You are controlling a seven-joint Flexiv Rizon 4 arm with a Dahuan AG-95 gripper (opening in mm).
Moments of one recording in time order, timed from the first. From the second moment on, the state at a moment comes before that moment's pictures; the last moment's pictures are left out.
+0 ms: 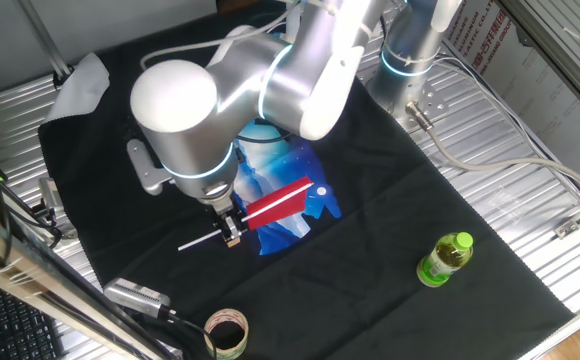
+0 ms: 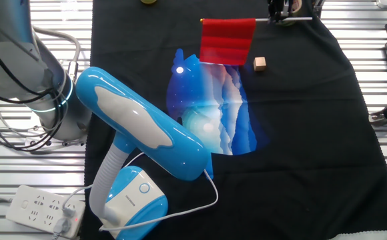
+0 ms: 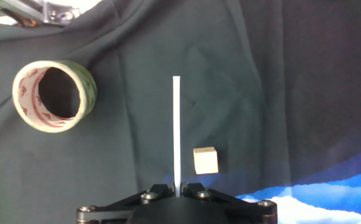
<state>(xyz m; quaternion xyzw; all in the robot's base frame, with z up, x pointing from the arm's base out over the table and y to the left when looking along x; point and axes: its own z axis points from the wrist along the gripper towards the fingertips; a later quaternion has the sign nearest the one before) 0.566 0.210 0.159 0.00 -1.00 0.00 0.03</state>
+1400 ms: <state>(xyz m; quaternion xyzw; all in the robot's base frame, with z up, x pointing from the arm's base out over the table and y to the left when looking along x) 0.567 0.212 0.160 0.03 -1.00 0.03 0.04</state>
